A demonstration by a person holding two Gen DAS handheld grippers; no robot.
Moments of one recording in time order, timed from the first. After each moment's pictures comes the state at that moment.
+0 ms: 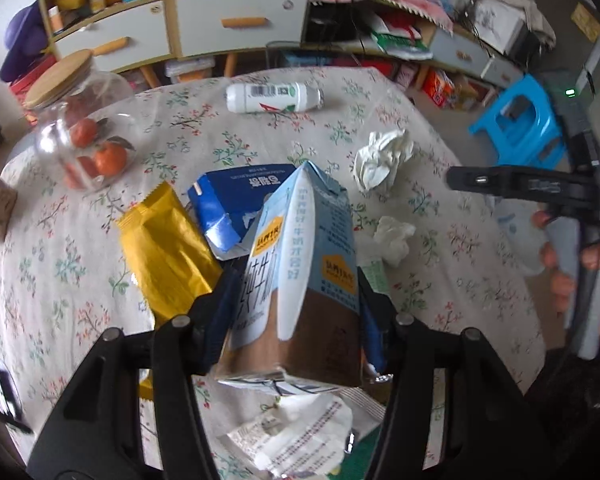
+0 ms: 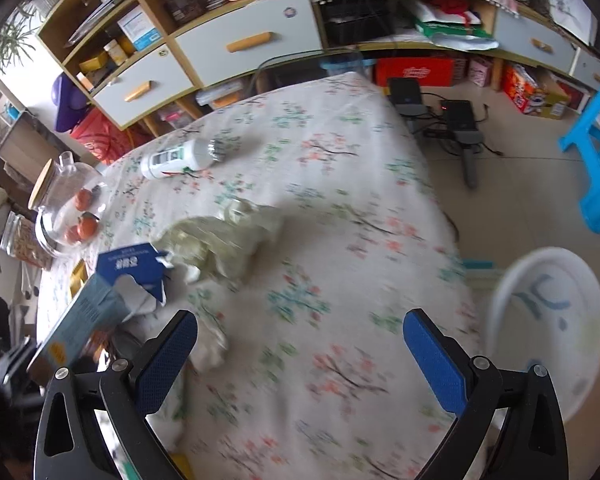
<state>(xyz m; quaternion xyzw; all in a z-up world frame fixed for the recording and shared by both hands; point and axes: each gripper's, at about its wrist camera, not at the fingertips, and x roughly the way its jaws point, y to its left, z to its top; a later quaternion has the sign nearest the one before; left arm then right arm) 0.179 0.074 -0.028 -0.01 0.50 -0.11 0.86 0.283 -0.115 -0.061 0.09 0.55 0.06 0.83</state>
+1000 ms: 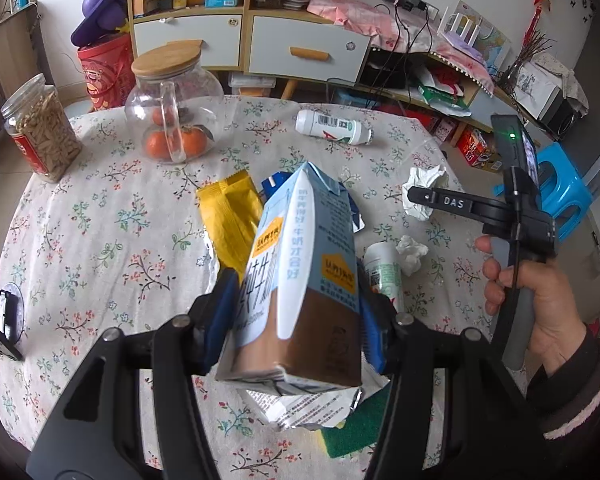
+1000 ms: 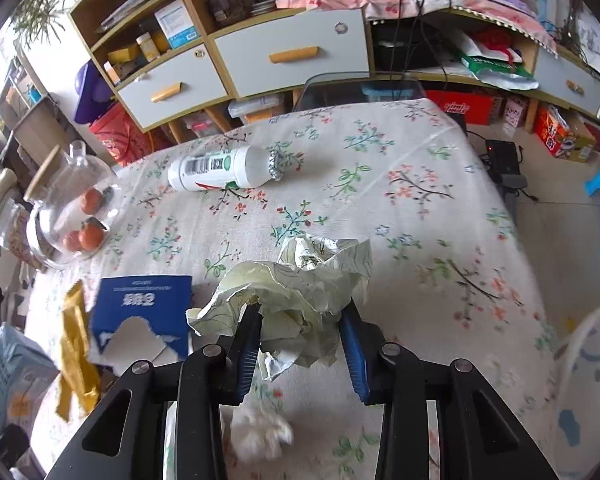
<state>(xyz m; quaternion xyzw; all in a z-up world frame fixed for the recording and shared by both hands) 0.134 0.109 -0.005 -0.08 0.46 -0.02 0.88 0.314 -0.055 -0.086 0.07 0.50 0.09 0.86</state>
